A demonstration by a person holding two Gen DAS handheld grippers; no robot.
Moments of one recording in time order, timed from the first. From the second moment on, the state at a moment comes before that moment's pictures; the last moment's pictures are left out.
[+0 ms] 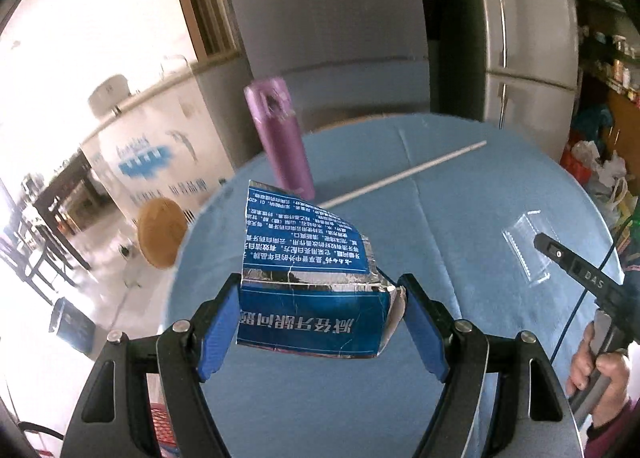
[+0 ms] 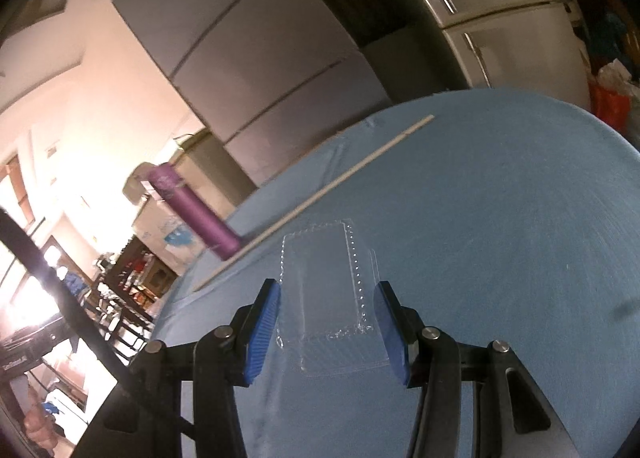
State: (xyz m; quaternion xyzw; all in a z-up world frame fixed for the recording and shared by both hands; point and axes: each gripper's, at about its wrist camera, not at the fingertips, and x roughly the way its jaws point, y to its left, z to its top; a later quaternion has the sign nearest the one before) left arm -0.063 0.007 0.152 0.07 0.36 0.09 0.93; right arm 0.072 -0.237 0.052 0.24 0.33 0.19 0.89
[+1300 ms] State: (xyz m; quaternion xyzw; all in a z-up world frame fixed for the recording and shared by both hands) left arm -0.254 0.179 0.175 0.03 0.28 0.23 0.93; right arm -0.112 -0.001 0.180 0.13 0.30 0.42 0.85
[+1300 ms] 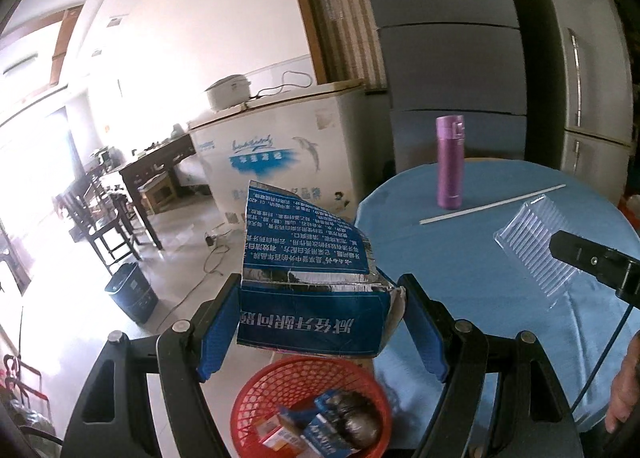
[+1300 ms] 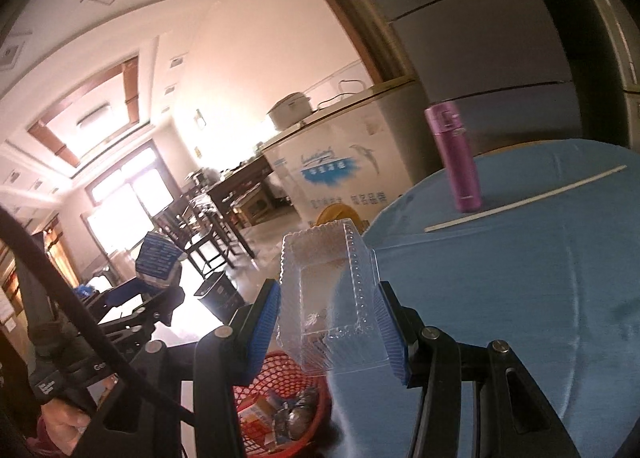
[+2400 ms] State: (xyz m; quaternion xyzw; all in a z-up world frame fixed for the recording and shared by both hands) left arm -0.298 0.239 0.151 -0.01 0.29 0.28 0.91; right arm -0.164 0.092 0.184 0.07 0.31 0.49 0.81
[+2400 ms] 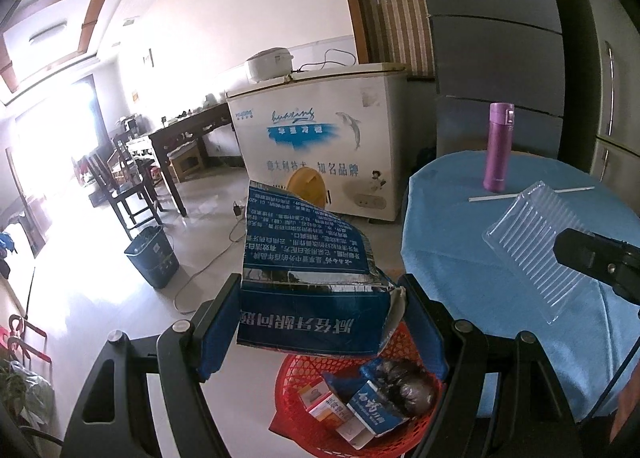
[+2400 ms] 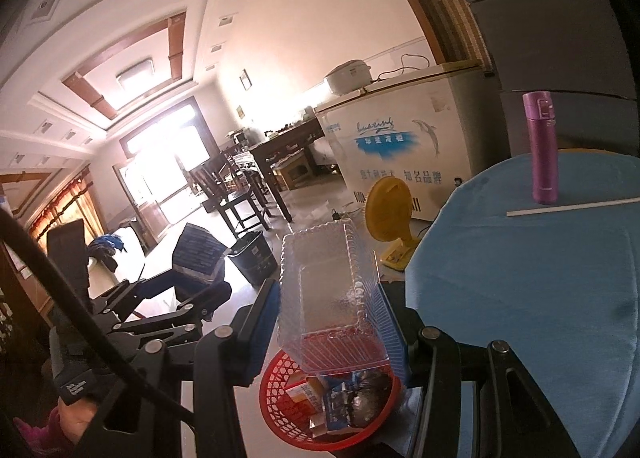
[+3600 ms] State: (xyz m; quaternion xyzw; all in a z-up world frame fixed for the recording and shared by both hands) left arm -0.308 0.280 0.111 -0.04 0.33 0.30 0.89; right arm -0.176 0.166 0.151 0.01 0.35 0.52 0.78
